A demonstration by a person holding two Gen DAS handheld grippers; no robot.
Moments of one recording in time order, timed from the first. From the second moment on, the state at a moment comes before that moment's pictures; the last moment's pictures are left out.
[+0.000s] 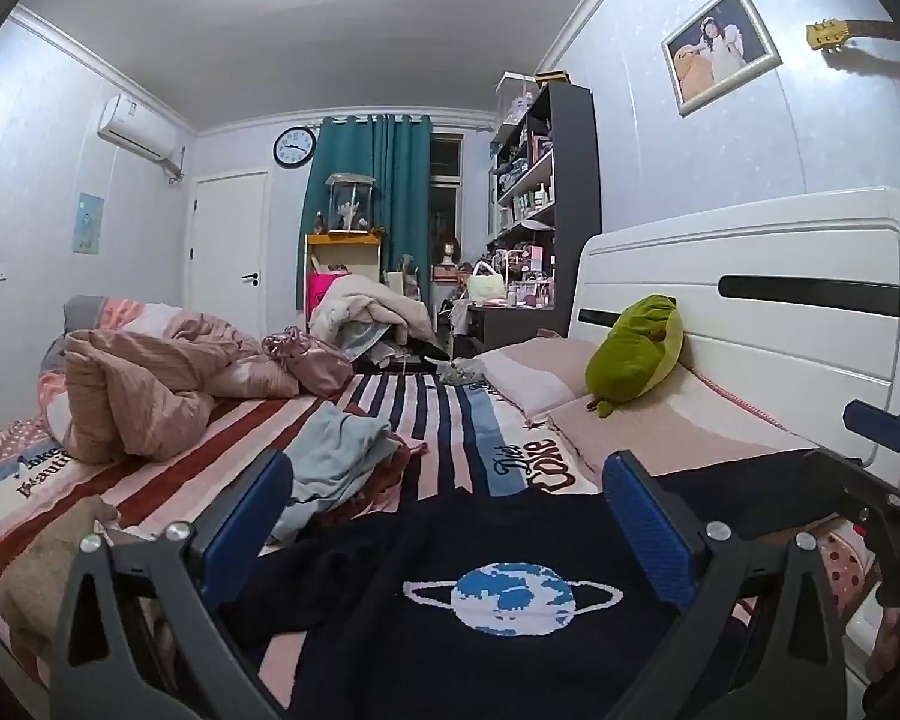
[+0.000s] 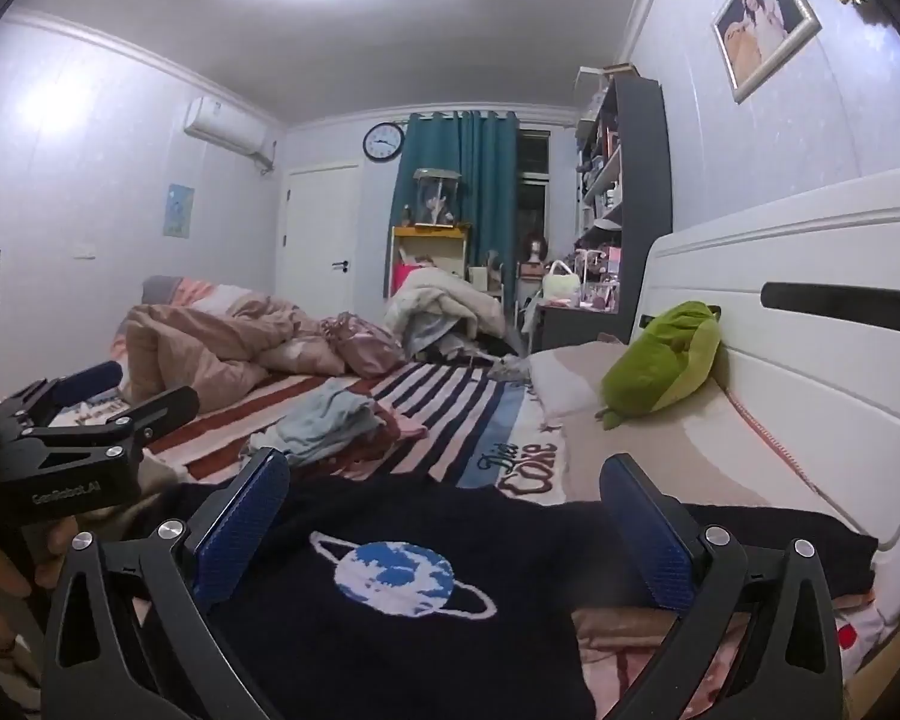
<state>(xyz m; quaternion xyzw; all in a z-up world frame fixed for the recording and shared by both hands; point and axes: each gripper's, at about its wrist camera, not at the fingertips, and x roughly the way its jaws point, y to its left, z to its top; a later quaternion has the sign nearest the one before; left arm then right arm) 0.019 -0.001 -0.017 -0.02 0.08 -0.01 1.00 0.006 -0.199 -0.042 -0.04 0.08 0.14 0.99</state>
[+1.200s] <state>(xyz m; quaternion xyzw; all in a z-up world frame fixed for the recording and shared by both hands) 0.018 -0.002 -0.027 -0.01 0.07 0.00 1.00 0.002 -0.175 -0.046 -0.02 0.07 0.15 0.99</state>
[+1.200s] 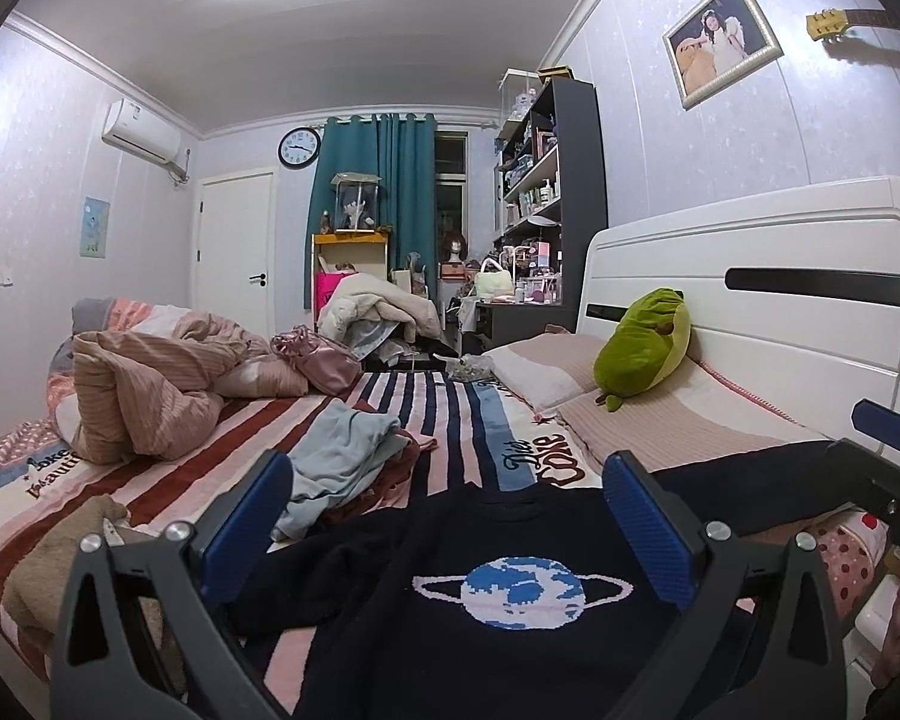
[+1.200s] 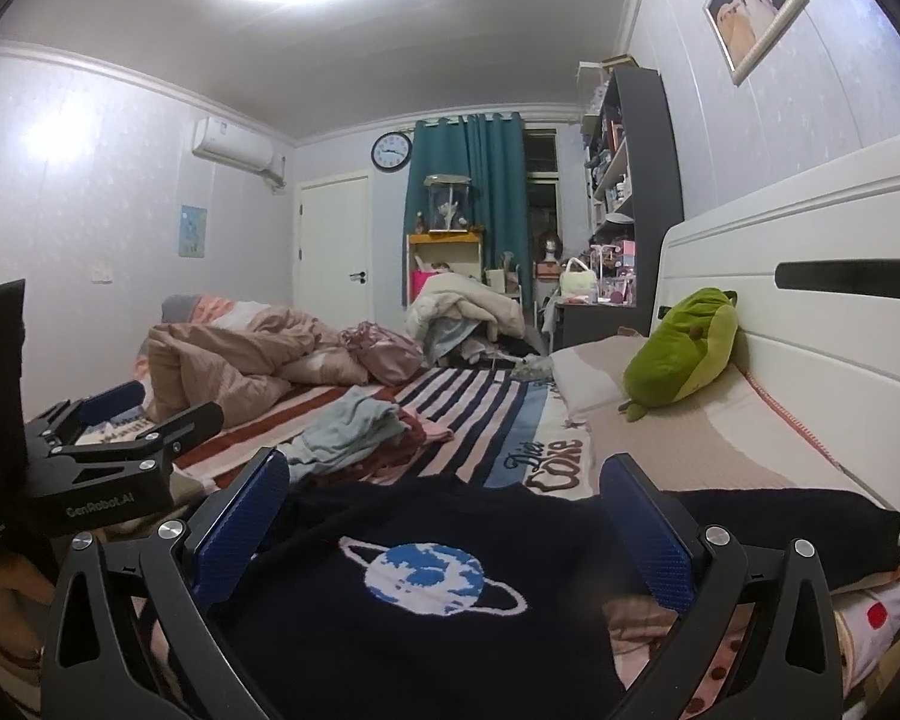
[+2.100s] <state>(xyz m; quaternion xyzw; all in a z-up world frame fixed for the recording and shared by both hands) 0.004 -0.015 -0.017 0.00 0.07 0.00 1.00 -0.012 -0.185 -0.045 0.00 0.05 0.17 0.98</state>
